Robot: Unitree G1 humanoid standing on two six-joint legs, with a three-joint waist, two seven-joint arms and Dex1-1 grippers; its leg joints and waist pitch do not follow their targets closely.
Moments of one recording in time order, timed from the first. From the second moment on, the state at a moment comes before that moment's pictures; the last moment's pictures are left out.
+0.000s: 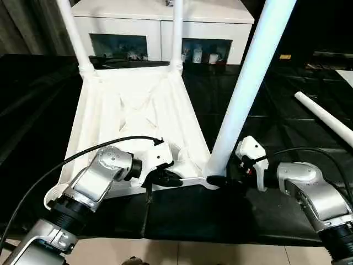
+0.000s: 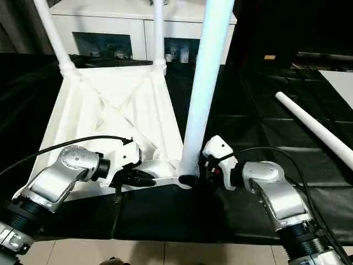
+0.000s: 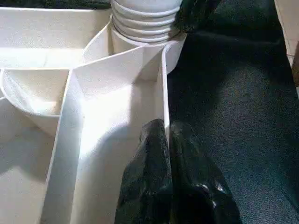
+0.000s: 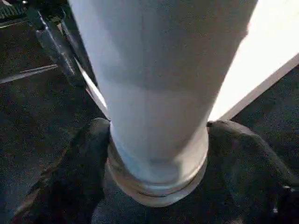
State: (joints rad) left arm -0.49 0.44 -0.41 0.24 -0.05 0.34 -1.17; right arm -0.30 -0.52 0.20 0.12 0.23 0.36 0.99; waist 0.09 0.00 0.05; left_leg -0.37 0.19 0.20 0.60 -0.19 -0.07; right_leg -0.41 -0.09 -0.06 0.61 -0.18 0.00
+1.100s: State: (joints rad) left arm -0.64 0.06 -0.29 0.53 0.05 0.44 -0.57; right arm -0.55 -0.02 0.00 0.57 0.10 0.25 0.06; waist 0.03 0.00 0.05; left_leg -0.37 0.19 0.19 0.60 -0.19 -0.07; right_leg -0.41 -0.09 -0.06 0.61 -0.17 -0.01
